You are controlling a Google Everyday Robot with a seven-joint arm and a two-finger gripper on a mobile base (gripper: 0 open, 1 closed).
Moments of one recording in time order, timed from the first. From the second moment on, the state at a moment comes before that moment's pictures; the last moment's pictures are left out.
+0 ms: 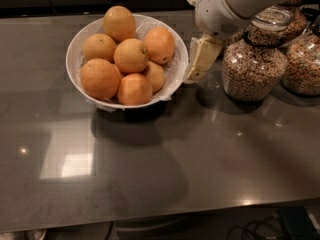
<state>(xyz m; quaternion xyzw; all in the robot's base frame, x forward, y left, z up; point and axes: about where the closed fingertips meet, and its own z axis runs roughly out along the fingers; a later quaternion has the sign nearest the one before) 0.560 -0.062 1.003 -0.71 0.60 -0.04 0.38</state>
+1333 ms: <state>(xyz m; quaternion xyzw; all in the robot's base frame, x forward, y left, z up) 0.618 -0.072 0.991 -0.68 0.61 -0.03 0.41</state>
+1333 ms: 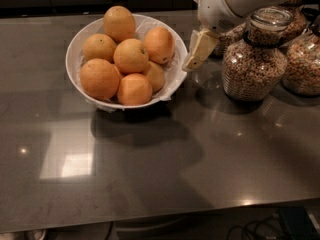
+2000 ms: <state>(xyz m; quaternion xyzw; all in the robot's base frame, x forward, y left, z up) 0.626 -0.064 0.990 -0.69 0.60 -0.01 0.41</state>
